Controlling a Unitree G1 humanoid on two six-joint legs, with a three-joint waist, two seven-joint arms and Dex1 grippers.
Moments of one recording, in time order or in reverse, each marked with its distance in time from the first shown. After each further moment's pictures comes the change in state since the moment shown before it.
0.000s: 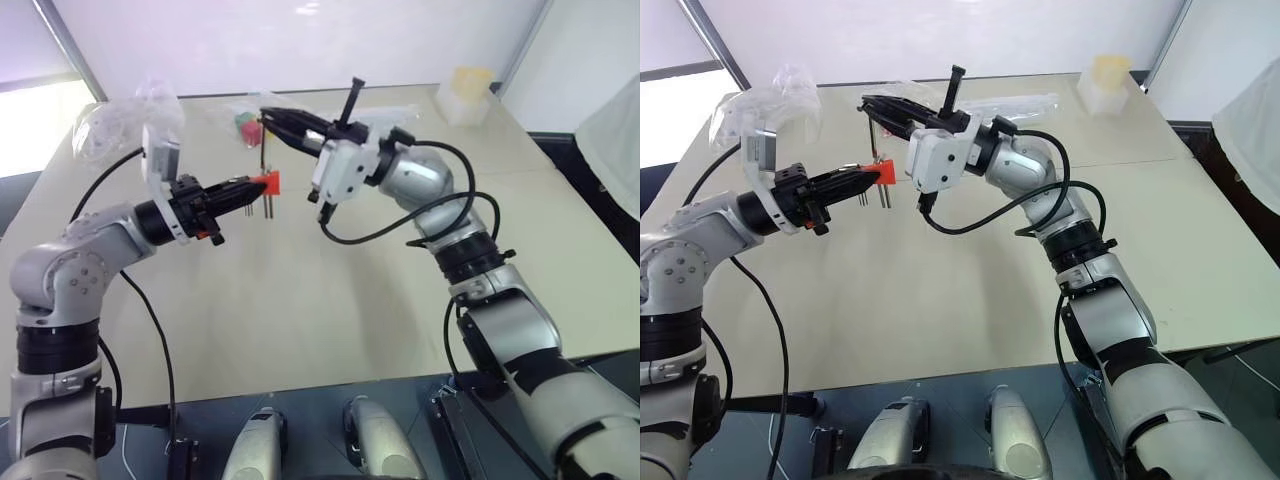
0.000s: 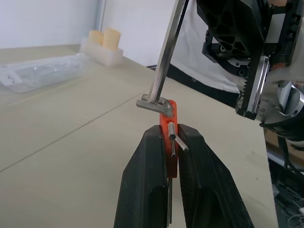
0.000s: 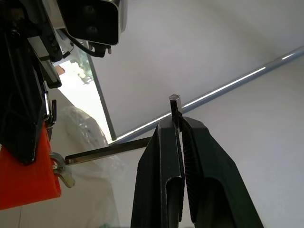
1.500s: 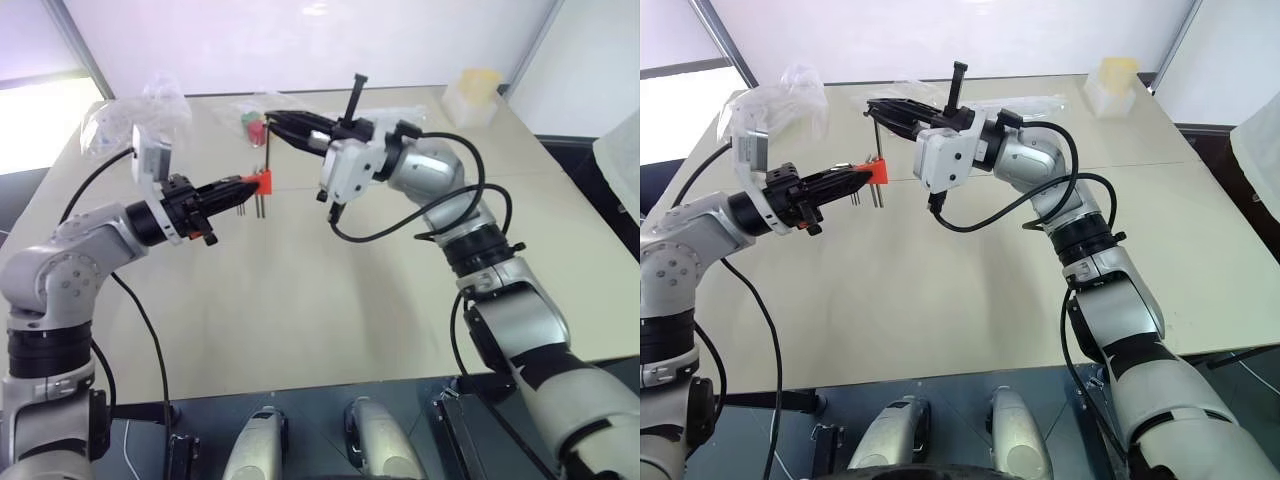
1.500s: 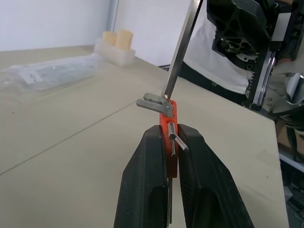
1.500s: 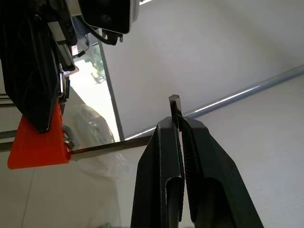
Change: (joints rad) left arm 0.017 0.021 0.021 -0.005 0.014 -0.005 -0.002; right arm -0.028 -0.035 0.000 0.030 0.009 -0.031 0.062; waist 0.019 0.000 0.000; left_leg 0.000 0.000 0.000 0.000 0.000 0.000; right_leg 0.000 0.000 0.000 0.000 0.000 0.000
